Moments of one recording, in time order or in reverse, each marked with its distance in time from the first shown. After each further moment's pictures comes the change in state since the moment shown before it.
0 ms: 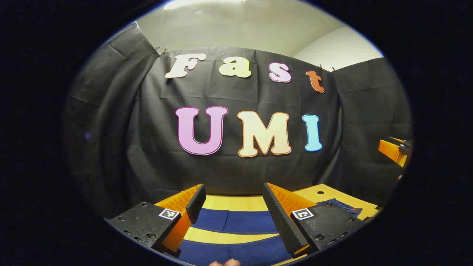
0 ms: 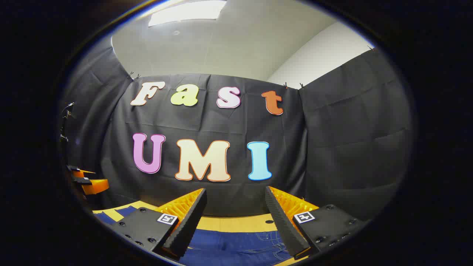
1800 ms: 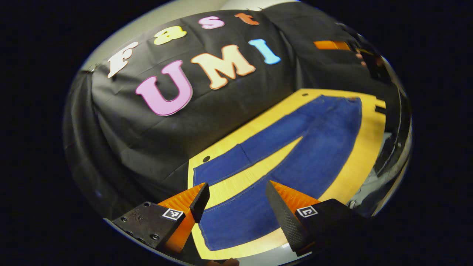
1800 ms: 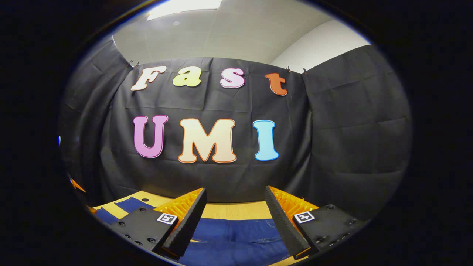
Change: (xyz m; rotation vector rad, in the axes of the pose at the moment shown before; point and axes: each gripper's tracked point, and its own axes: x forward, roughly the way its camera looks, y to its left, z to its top) left arm -0.098 0.102 -0.192 0.608 0.493 -0.285; right arm 0.008 0.038 -0.092 -0.001 0.137 -0.005
